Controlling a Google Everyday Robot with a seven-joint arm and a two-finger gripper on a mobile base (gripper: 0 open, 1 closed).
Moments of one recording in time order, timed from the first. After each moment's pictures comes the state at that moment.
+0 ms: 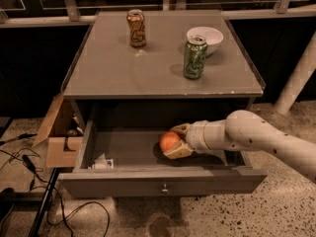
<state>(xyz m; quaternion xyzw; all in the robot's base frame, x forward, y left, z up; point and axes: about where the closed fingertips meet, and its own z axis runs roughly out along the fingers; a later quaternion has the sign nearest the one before) 0.571 -0.070 0.641 -0.55 0.71 0.17 0.40</state>
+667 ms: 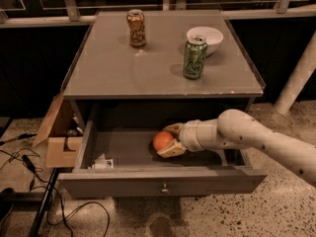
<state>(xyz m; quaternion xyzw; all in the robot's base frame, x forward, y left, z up) 0.585 -0.048 0.626 -0.56 0.70 0.19 0.41</state>
